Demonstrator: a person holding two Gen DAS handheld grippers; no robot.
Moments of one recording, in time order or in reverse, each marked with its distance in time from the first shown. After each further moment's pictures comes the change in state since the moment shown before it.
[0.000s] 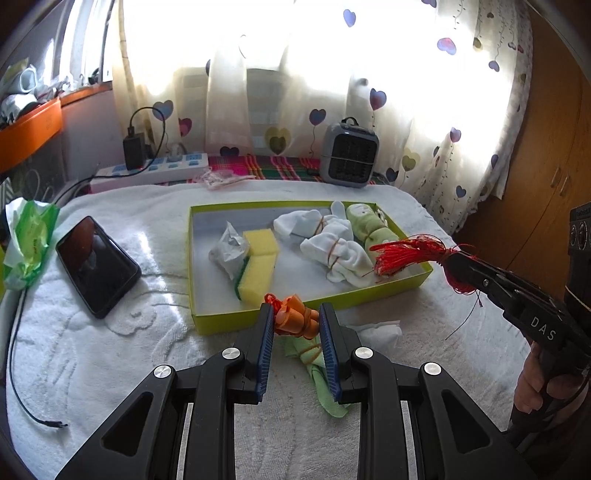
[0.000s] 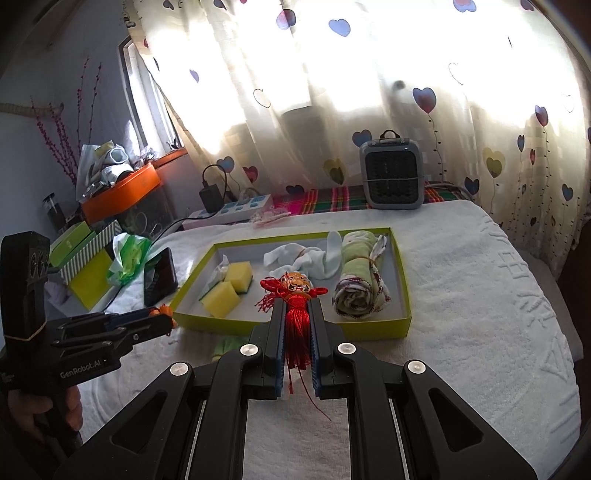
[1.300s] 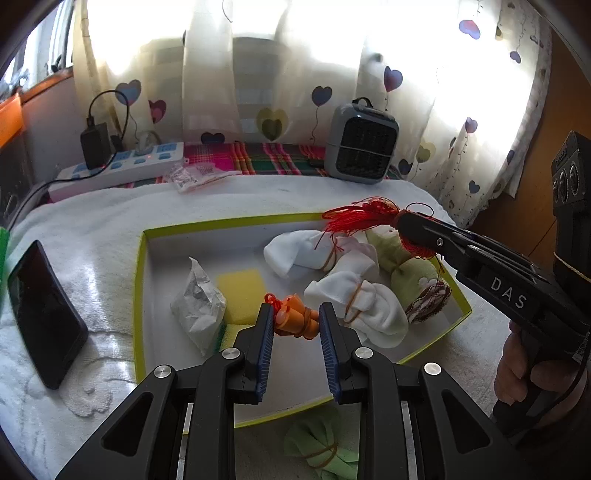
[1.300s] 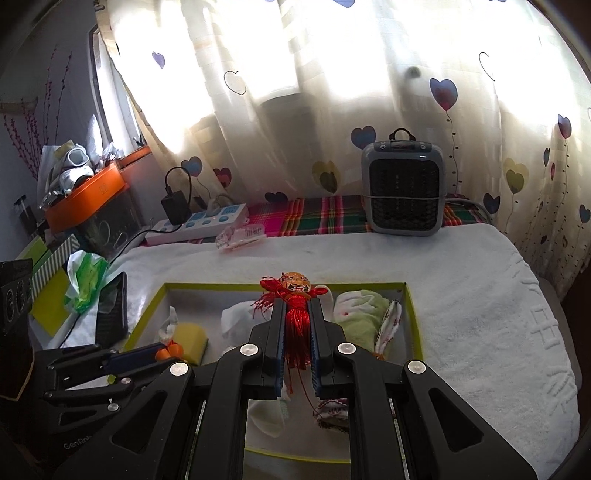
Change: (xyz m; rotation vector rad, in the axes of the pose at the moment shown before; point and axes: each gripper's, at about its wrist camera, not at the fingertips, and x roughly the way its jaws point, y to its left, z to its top) left arm 0.092 0.002 0.047 -0.003 0.082 -0.015; right arm 0.102 -0.018 0.054 -0.021 0.051 -0.054
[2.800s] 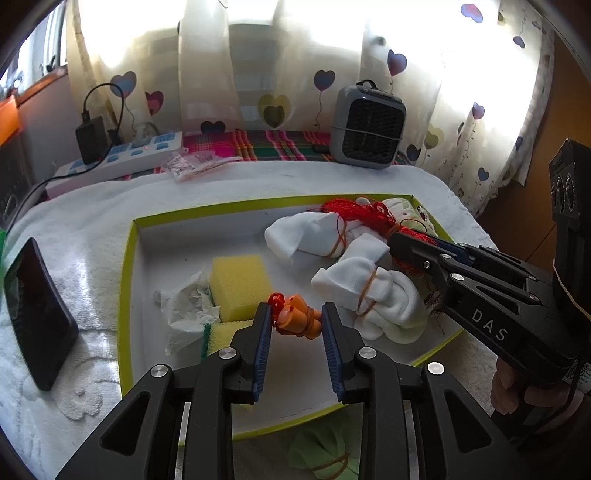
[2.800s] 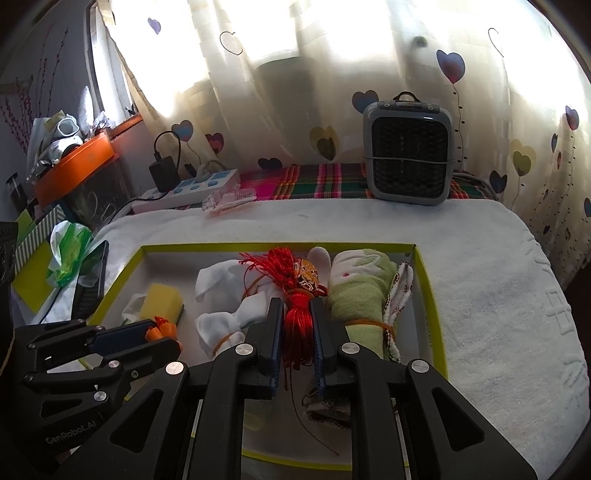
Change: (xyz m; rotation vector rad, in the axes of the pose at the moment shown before) left arm 0.016 -0.002 -0.004 0.022 0.026 0.028; right arm 0.025 -0.002 -0.019 -0.034 0.066 -0.020
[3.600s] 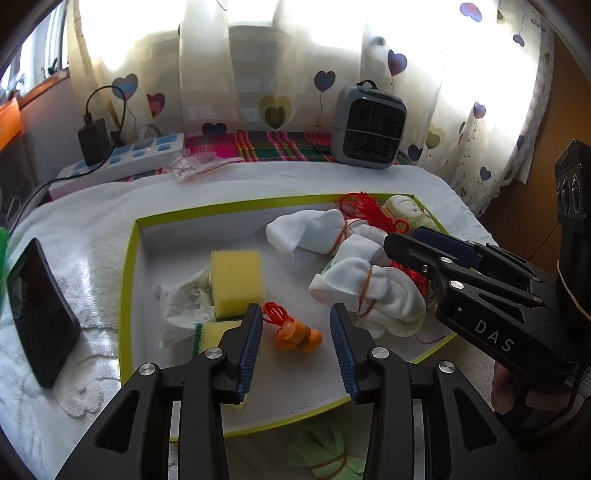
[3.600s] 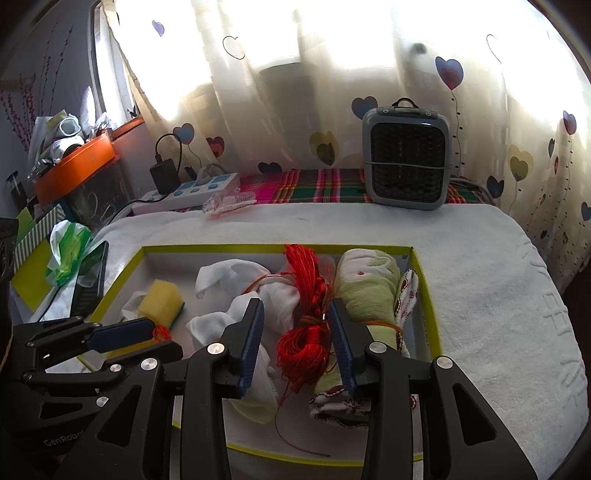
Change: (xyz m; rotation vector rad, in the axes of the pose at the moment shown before) left arm 0.000 -0.001 -0.001 0.004 -0.004 0.016; right arm -0.004 0.000 -0.002 -0.005 -0.025 -0.005
